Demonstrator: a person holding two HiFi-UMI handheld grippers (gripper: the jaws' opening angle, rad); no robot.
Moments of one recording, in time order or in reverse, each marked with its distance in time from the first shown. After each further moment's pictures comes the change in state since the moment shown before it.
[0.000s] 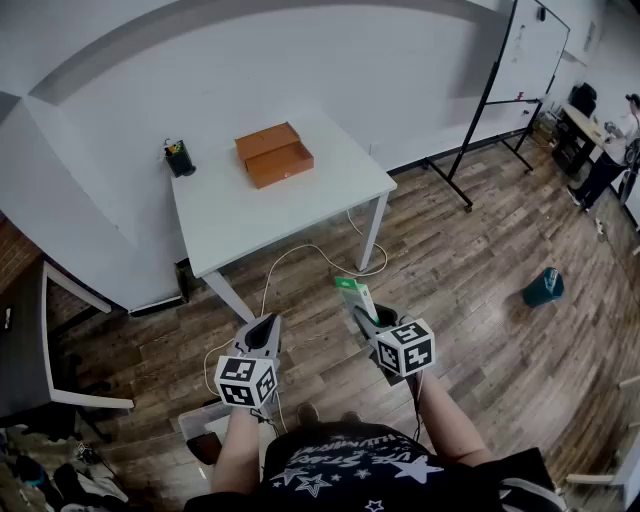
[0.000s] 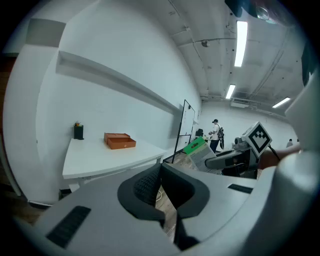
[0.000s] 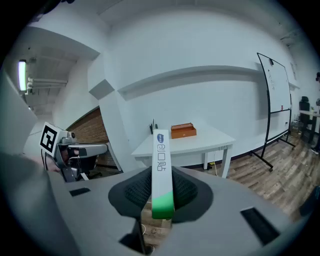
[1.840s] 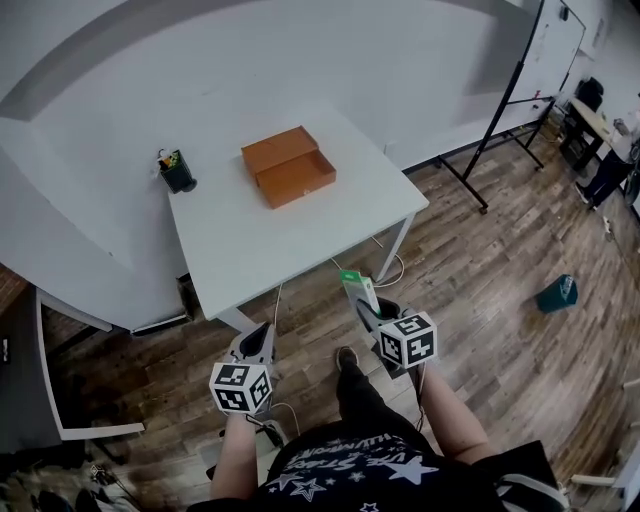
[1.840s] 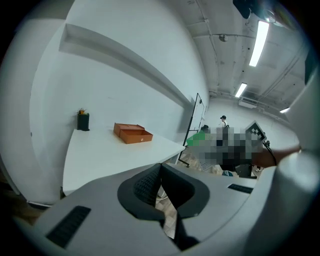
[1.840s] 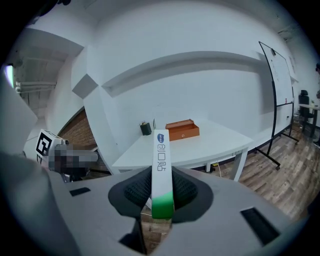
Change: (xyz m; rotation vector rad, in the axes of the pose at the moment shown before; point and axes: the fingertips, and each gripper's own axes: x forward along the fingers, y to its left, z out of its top) left arm 0.098 0.177 0.005 -0.066 0.093 0.022; right arm 0.195 -0.041 0.061 0.051 0.022 -0.018
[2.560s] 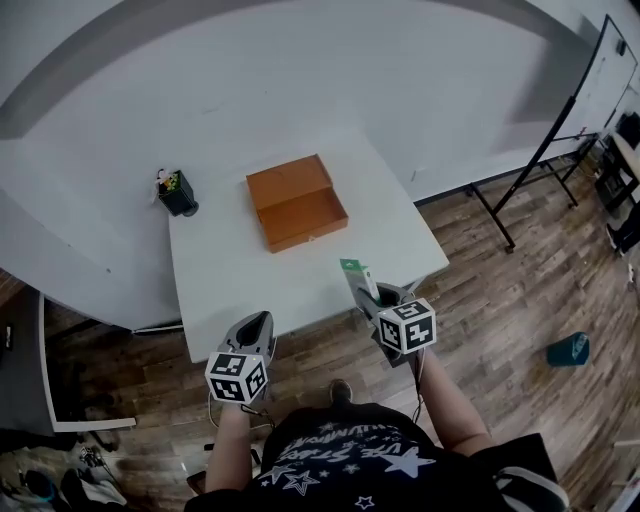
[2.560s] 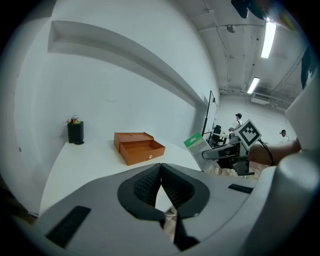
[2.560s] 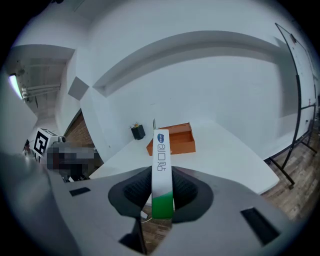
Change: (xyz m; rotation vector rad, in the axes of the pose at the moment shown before) left arm 0.182 0.045 0.106 0.008 -0.026 0.126; right arm 0.149 -0.154 0.123 -0.055 0.051 0.123
